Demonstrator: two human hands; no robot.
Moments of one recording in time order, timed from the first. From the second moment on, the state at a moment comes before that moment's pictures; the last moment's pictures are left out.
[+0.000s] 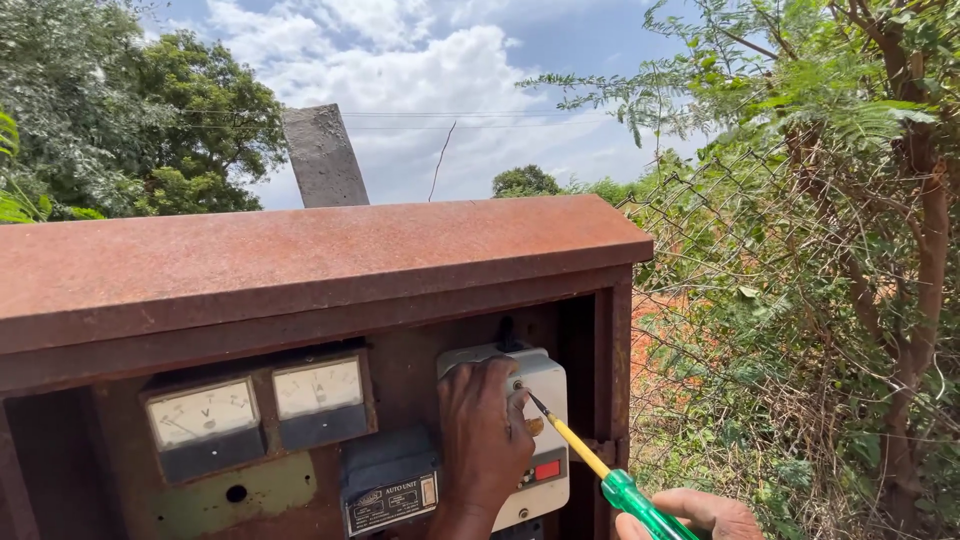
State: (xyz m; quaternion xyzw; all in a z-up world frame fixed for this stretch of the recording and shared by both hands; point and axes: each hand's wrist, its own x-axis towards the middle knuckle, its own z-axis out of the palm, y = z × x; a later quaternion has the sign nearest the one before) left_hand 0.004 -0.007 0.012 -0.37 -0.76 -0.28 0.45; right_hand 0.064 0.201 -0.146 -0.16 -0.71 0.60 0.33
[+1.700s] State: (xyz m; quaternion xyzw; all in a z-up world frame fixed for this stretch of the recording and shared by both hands) left_hand -0.014 -0.010 -0.003 -0.15 -0.74 -0.58 0.30; right_hand 0.034 0.121 -0.003 -0.06 -0.65 0.70 0.28
